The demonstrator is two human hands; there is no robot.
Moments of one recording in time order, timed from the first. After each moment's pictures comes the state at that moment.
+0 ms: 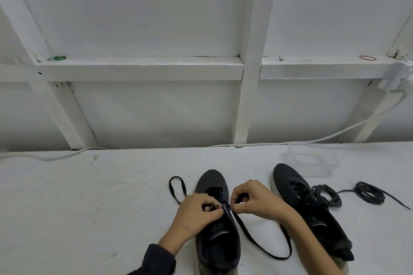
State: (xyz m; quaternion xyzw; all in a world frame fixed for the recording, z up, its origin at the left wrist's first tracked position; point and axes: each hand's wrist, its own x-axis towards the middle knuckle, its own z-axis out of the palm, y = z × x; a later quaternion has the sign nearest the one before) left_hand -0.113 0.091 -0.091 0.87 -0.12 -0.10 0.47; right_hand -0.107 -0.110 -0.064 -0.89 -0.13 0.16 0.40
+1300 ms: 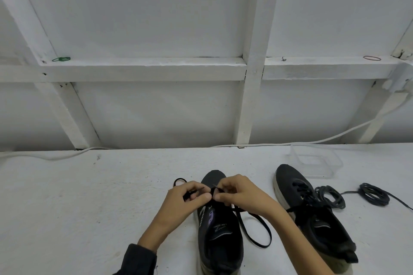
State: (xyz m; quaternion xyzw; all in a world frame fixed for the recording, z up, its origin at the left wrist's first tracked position) left_hand -0.113 0.125 -0.065 0.81 -0.11 -0.08 0.58; right_hand -0.099 -0.075 -0.050 -0.86 -0.14 0.15 0.46
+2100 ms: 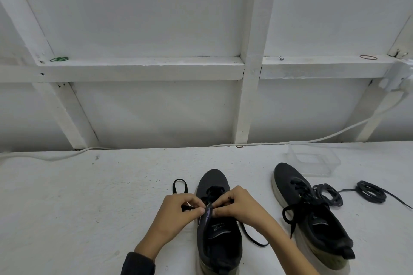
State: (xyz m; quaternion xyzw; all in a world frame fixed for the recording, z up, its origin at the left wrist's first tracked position) left_hand -0.119 0.135 -0.087 0.86 -0.11 -0.08 0.50; right_hand -0.114 -0.068 -0.080 -0.84 -0.06 0.16 0.52
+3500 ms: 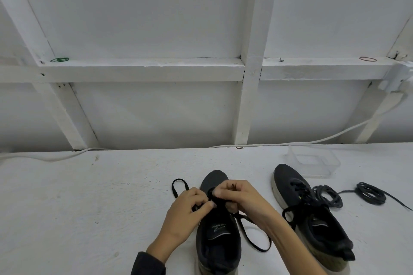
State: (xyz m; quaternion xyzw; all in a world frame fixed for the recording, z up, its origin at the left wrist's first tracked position) left_hand -0.115 0.116 -0.102 0.87 -0.15 -0.04 0.46; right_hand -0.114 -0.074 -0.062 -0.68 -0.03 0.19 0.71
